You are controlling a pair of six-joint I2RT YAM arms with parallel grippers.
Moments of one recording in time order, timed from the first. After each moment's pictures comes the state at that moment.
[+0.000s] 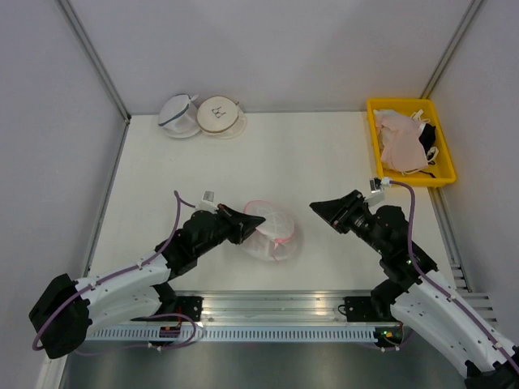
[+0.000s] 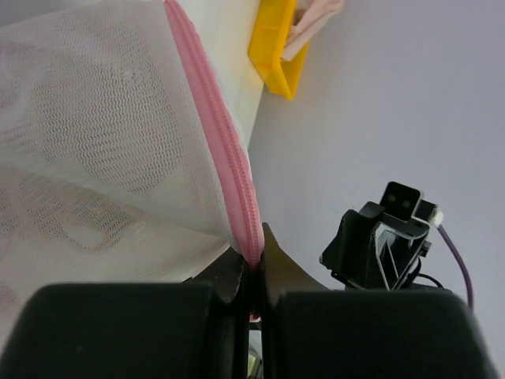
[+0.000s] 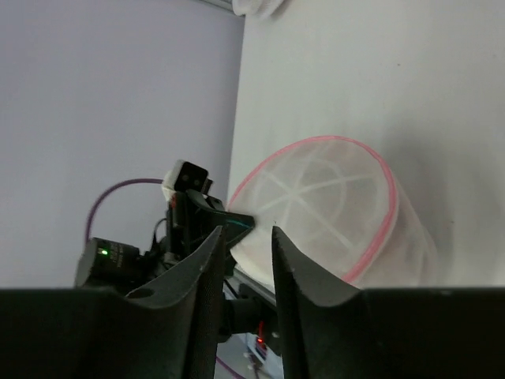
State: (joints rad) left arm -0.83 0.95 0.37 0.30 -0.03 -1.61; right arm 0.55 0.56 0.48 -0.08 -0.10 1.19
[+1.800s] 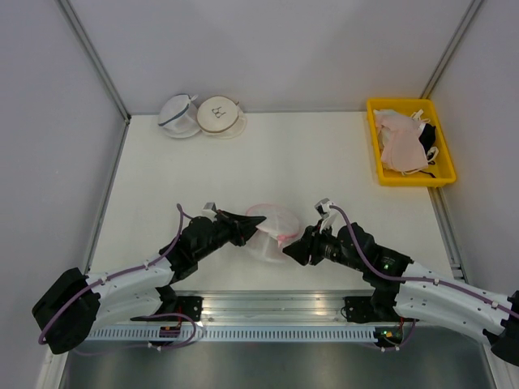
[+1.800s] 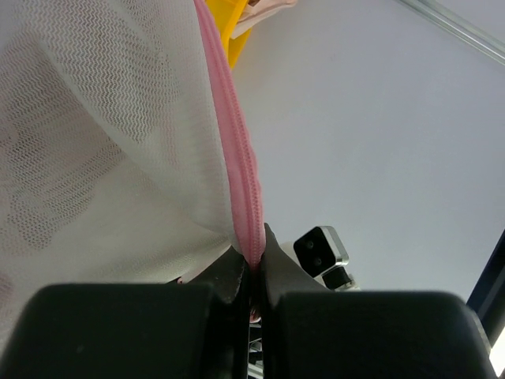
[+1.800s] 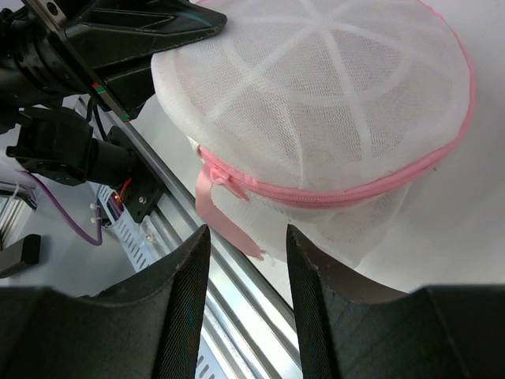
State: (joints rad) left arm -0.82 0.99 0.27 0.50 0.01 -1.95; right arm 1.00 0.70 0.40 -0.03 -0.03 0.67
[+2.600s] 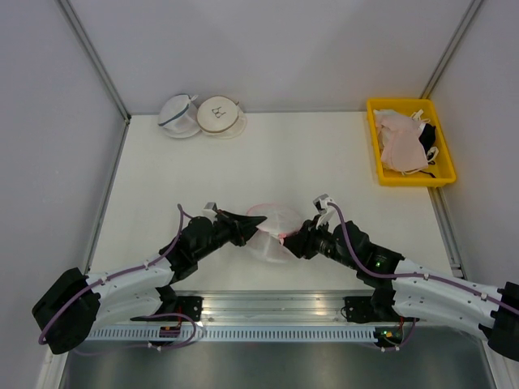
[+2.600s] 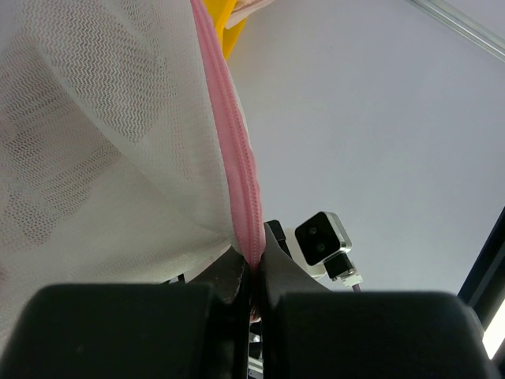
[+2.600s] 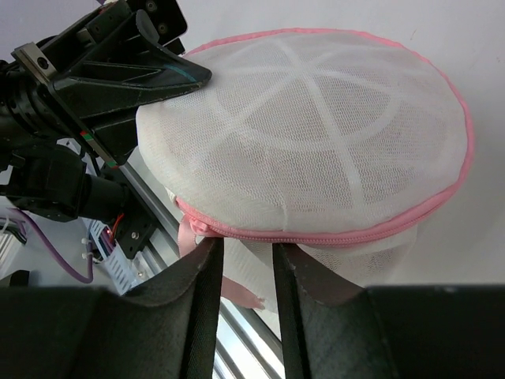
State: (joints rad) left arm -0.82 0.99 0.27 0.52 0.03 -1.97; right arm 1.00 0.79 0.39 0.12 0.05 0.66
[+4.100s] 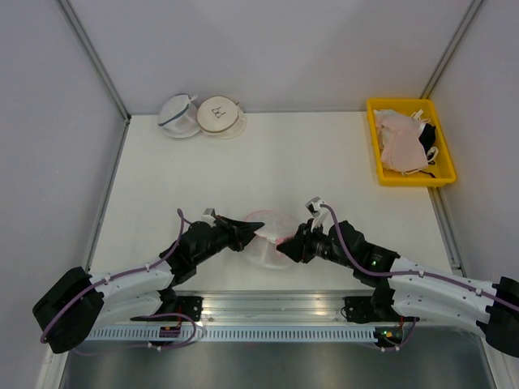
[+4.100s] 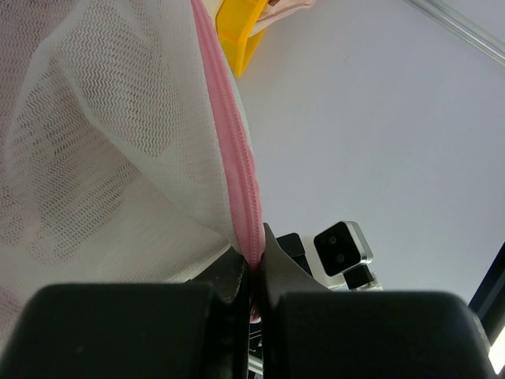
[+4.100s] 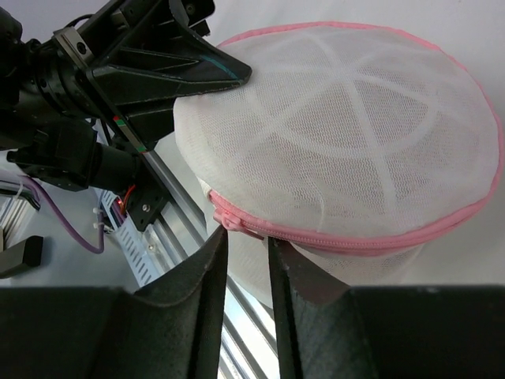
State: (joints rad) left arm -0.82 1.00 0.21 0.56 0.03 -1.98; right arm 1.01 0.83 0.39 0.13 -0.04 0.66
